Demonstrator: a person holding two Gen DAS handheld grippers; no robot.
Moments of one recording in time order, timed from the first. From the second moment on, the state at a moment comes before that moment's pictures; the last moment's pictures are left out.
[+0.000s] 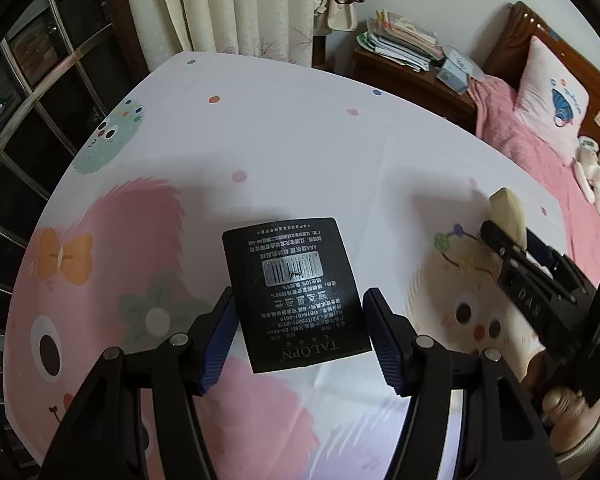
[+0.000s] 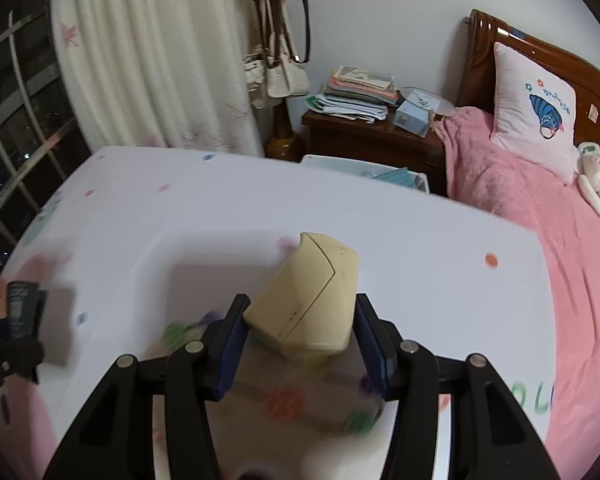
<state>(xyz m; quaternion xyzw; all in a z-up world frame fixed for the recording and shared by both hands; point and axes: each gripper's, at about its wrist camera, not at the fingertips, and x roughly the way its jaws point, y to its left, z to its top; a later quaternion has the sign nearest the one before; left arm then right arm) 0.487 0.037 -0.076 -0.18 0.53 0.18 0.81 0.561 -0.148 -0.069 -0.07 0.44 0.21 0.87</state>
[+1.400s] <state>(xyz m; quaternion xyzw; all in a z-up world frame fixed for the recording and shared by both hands) 0.071 0.060 -0.008 -0.02 0.55 -0.14 0.82 0.016 -0.080 0.010 0.07 0.47 0.11 0.87</state>
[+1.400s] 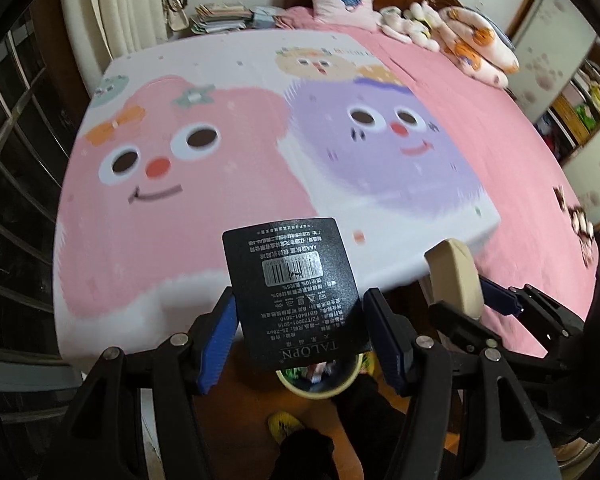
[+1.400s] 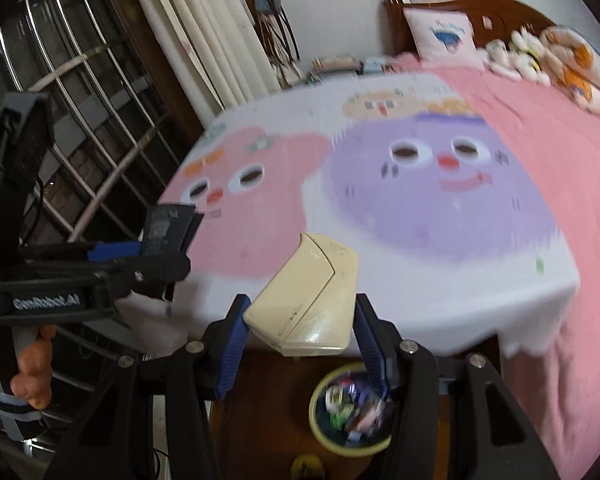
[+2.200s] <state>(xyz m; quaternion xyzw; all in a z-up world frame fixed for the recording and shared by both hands) -0.008 -0.016 -0.246 0.00 0.62 -0.17 0.77 -0.051 -0.114 -0.248 0.04 0.60 0.11 0.79</state>
